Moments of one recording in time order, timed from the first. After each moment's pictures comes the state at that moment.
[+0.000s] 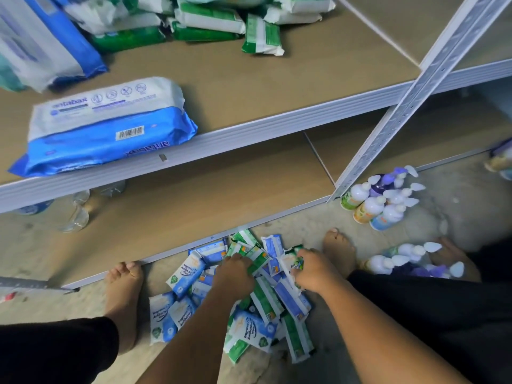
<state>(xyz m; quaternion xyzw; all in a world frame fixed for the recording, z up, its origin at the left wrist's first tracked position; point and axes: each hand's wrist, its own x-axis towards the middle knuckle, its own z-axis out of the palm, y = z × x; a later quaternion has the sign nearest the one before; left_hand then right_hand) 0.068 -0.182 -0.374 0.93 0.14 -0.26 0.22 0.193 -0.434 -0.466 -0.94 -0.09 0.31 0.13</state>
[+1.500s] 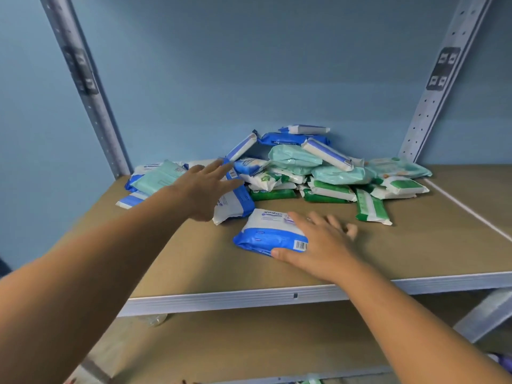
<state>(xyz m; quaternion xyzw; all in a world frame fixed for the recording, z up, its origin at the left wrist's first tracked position) 0.144 0.133 0.027 0.96 0.11 -0.06 -0.24 0.245 -0.119 -0.050 -0.93 -0.37 0.00 0.07</state>
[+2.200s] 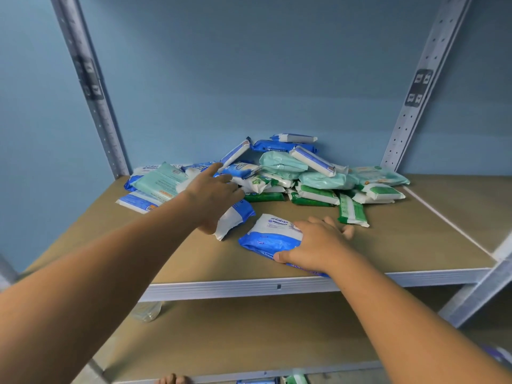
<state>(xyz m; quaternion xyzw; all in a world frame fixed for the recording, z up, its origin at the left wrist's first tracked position) 0.143 0.095 0.024 0.92 0.03 -0.03 -0.38 0.228 -0.142 -0.011 -0.94 -0.32 0.06 0.06</state>
